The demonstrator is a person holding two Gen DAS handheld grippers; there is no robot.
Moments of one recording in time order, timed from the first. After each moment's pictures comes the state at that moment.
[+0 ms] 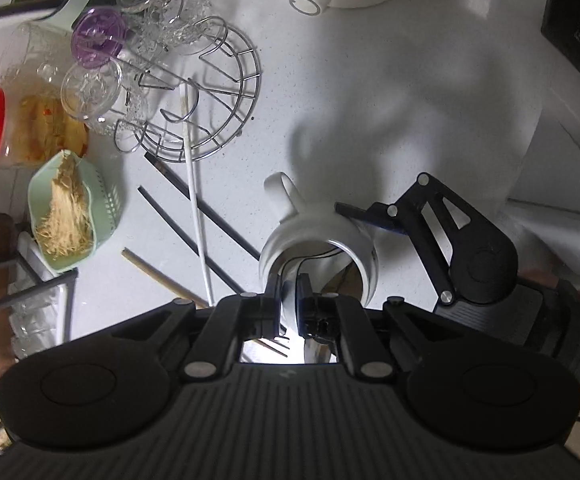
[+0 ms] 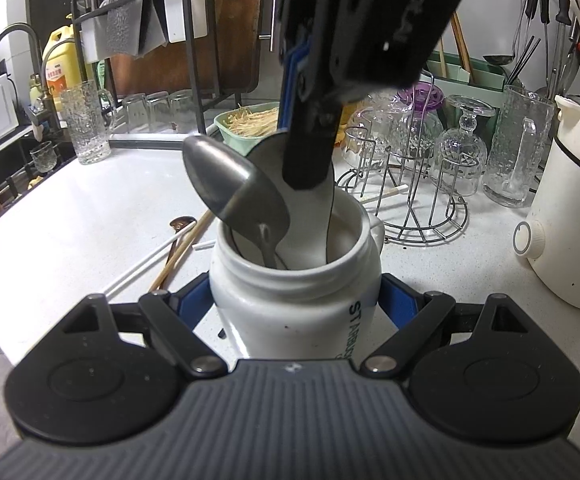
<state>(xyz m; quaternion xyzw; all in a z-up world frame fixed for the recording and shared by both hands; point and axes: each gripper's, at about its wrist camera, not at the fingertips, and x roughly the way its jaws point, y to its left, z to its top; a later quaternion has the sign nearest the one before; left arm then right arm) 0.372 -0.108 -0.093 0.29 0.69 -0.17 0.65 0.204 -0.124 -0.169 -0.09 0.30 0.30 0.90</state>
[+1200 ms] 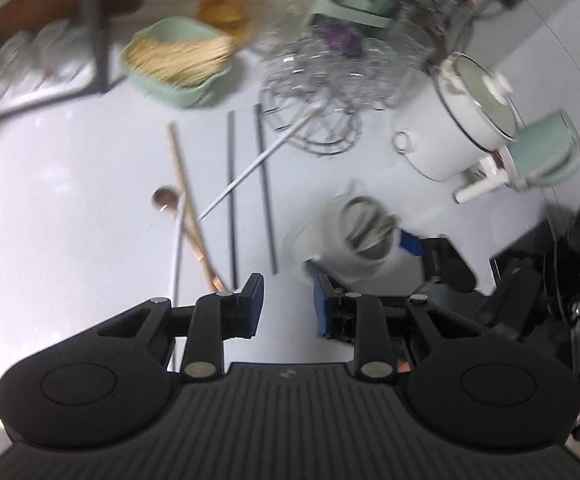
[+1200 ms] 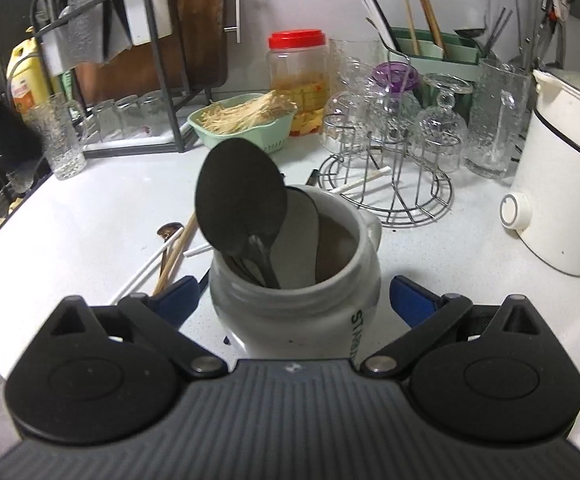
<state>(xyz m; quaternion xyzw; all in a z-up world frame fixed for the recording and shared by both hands) 0.219 0.103 -0.058 -0.17 0.55 -0.07 0.81 0.206 -0.115 -0.162 -0.05 0.34 0.25 0.91</state>
